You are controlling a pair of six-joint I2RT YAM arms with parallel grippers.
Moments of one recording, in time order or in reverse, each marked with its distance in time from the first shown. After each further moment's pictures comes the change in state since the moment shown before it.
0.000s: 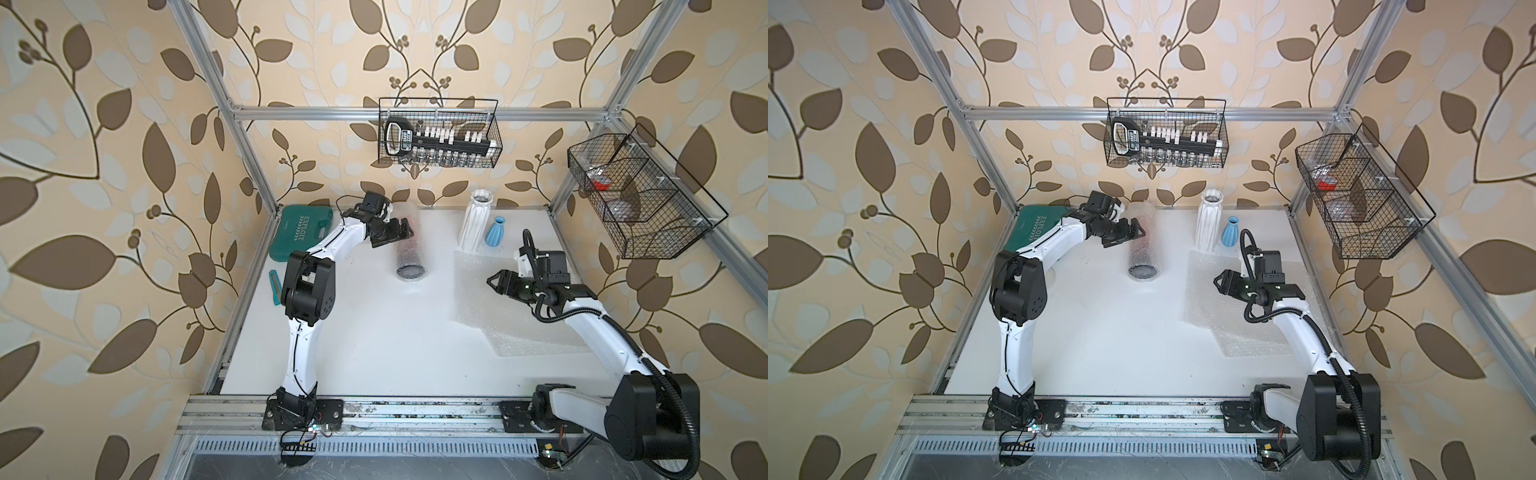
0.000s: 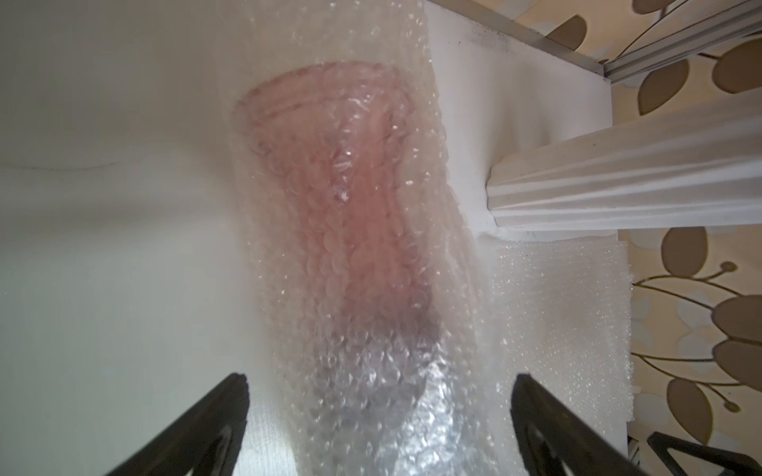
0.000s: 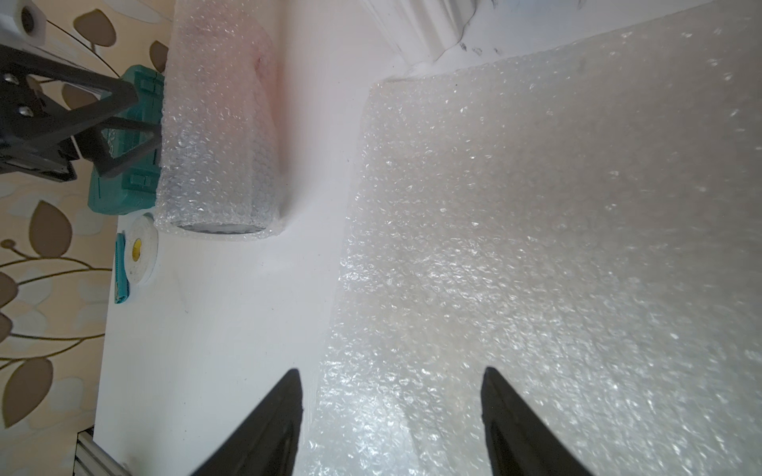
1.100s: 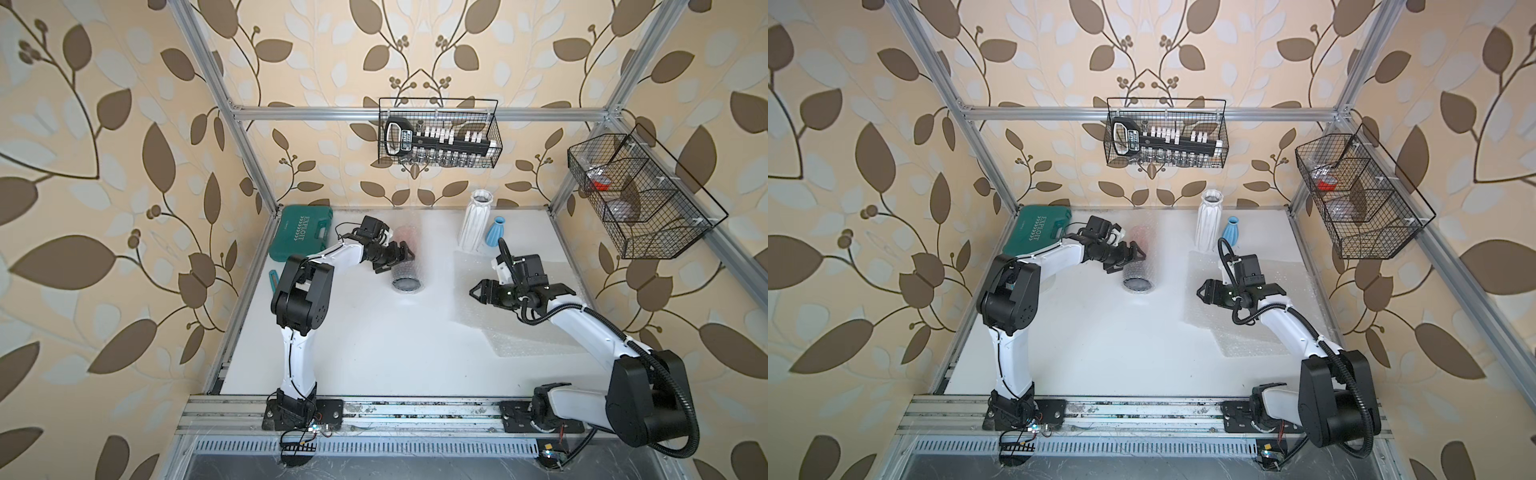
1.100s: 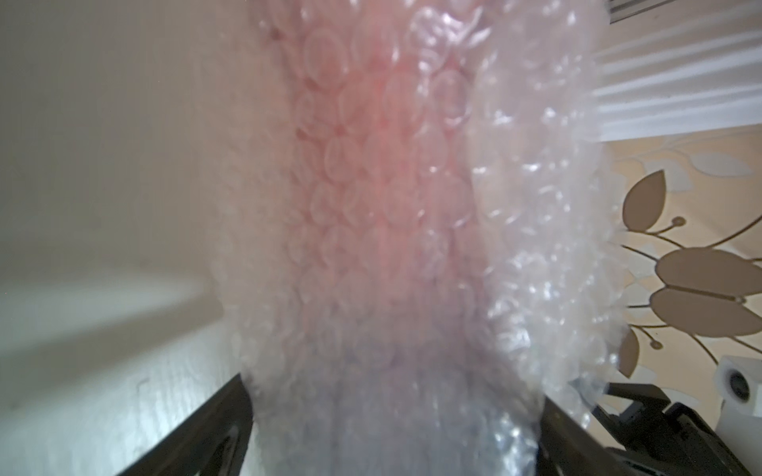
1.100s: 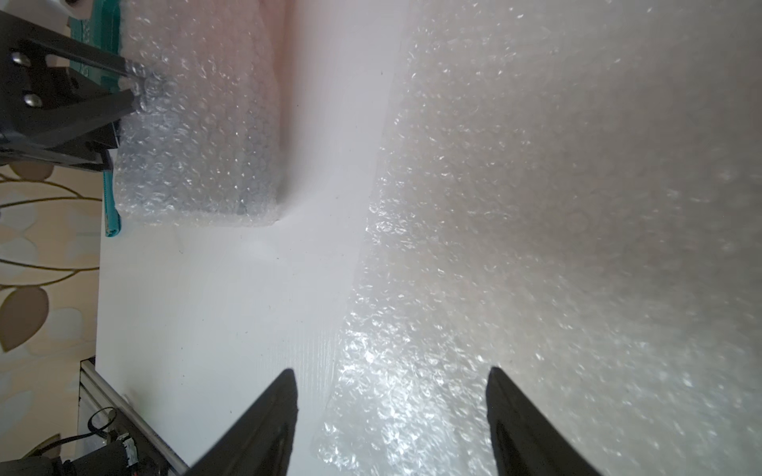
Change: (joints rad) left arm -0.015 -0.180 -0.465 0.238 0.140 -0.117; right arm 0.161 0.088 -0.027 0.029 0.001 0.015
